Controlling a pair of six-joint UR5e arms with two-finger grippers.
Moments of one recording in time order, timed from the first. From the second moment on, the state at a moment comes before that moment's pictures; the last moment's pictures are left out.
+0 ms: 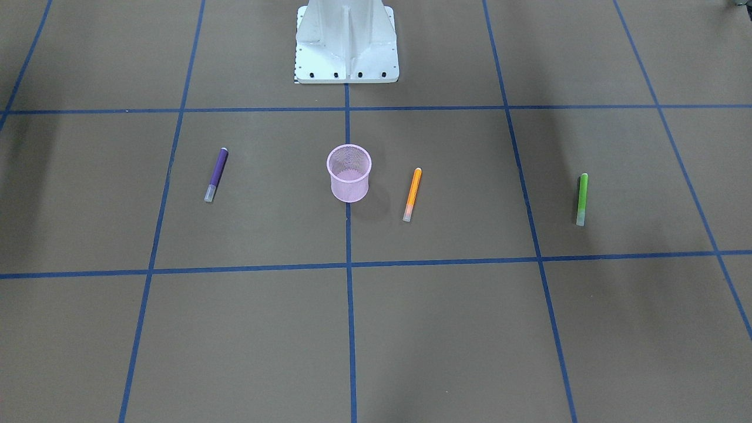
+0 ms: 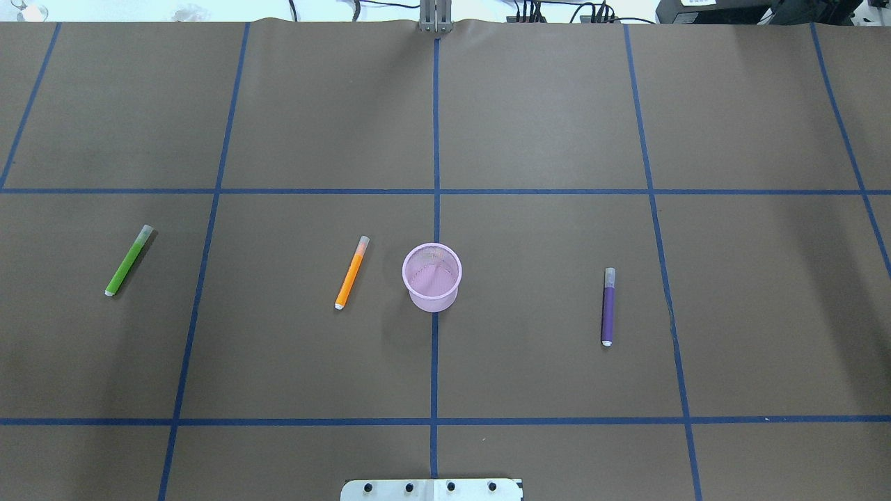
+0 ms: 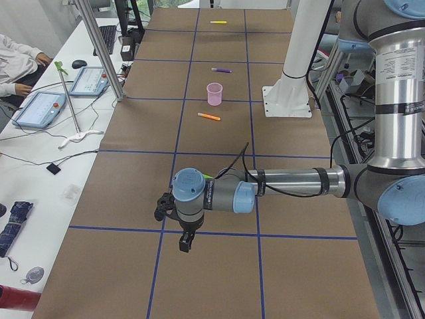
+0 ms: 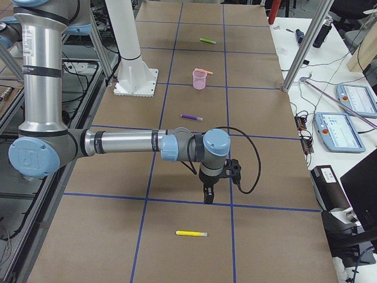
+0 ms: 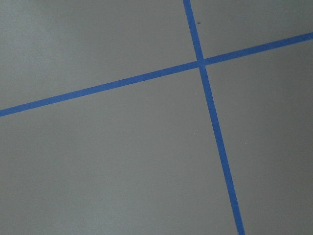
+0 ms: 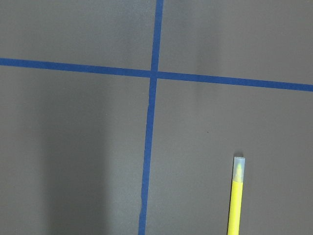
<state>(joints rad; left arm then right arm) -1.57 -1.47 -1.63 -1.69 -2.29 0.21 1.52 -1.63 1.70 -1.64 2.26 -0.02</state>
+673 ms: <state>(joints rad) -1.57 -1.46 -1.64 -1.83 -2.29 0.20 1.52 -1.64 1.74 -1.55 2.26 -0.03</state>
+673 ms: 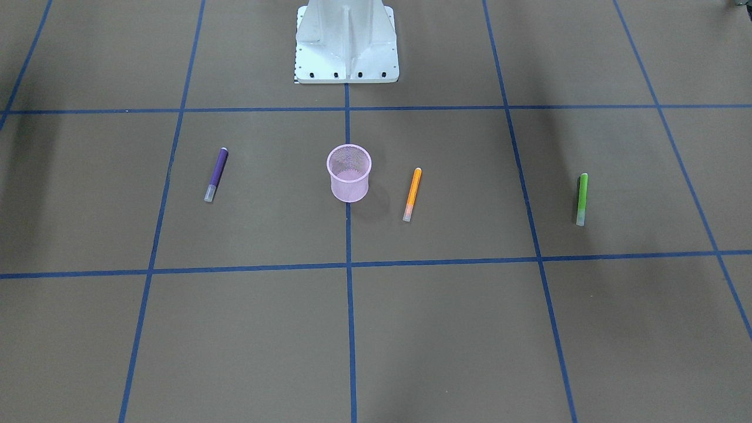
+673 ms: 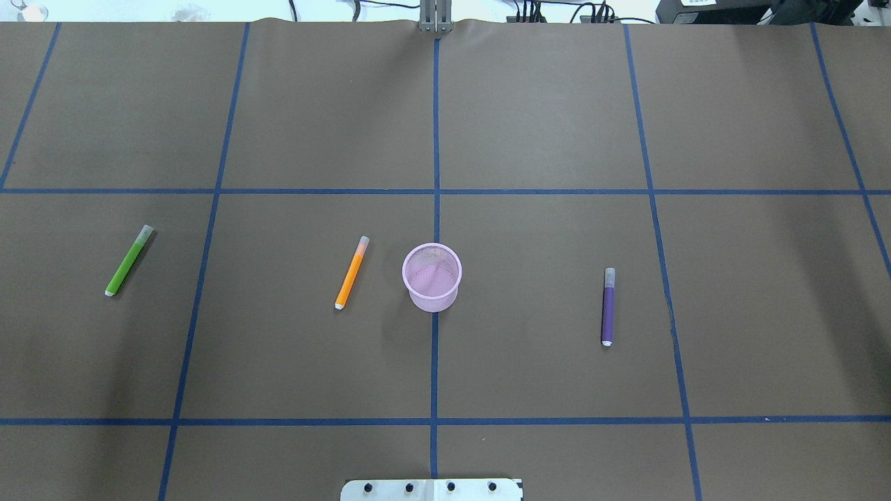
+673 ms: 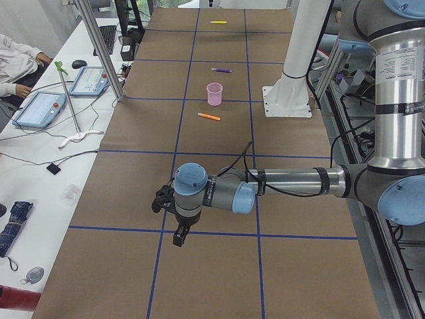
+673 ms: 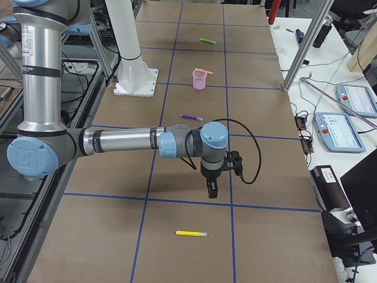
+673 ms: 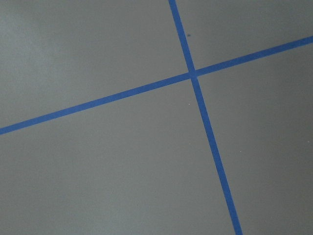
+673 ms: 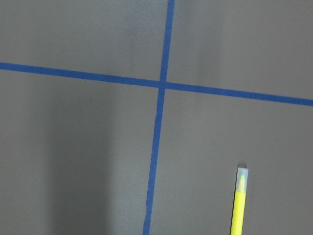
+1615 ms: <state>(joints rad) -1.57 -1.55 -1.64 -2.11 -2.29 0.07 1.52 -1.70 1.55 -1.15 2.26 -0.05</state>
